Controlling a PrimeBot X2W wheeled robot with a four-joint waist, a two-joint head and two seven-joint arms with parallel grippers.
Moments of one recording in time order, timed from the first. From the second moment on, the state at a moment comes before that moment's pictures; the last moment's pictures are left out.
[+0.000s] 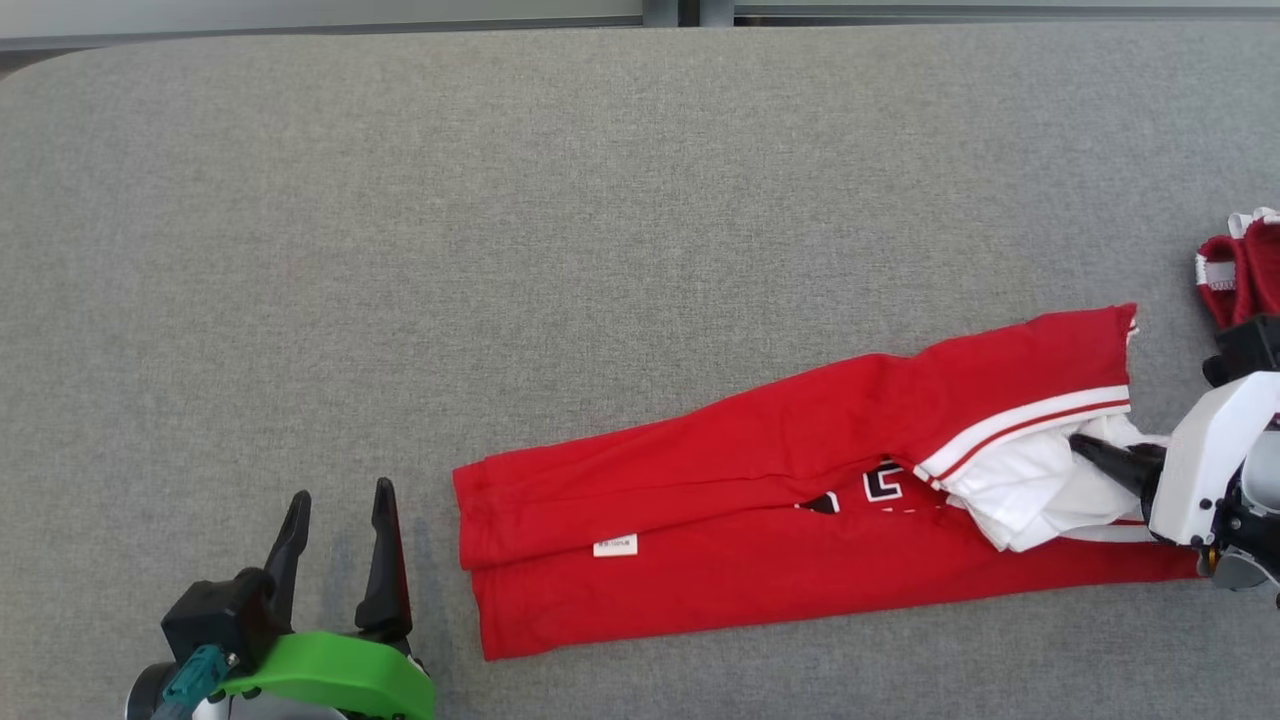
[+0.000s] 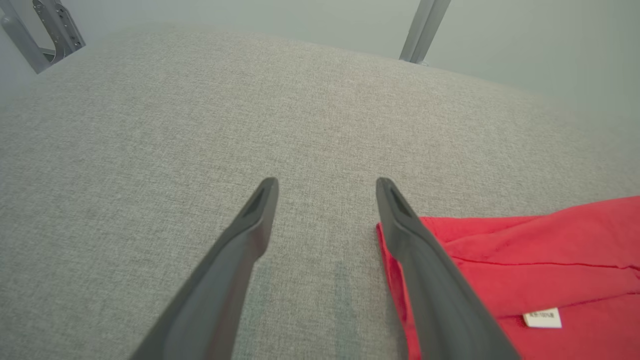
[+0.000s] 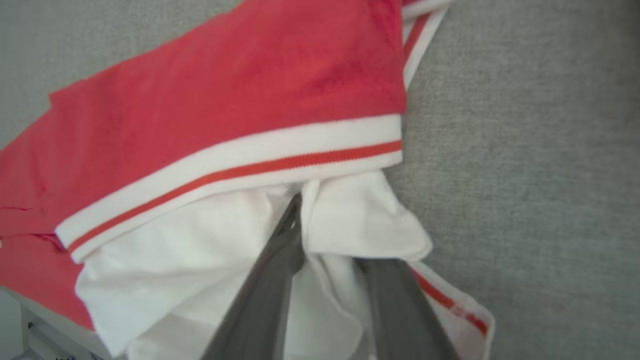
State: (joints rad) left arm -0.05 0.46 -0.55 -0.09 -0.75 0.45 -0.22; right arm -0.35 -0.65 0.32 0.33 1.01 0.13 0.58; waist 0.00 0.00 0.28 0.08
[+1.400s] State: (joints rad) left arm -0.08 0.30 -0.56 0.19 -0.62 0.20 -0.26; right arm -0.24 -0.31 0.38 0.09 0.72 0.13 0.55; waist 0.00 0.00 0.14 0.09
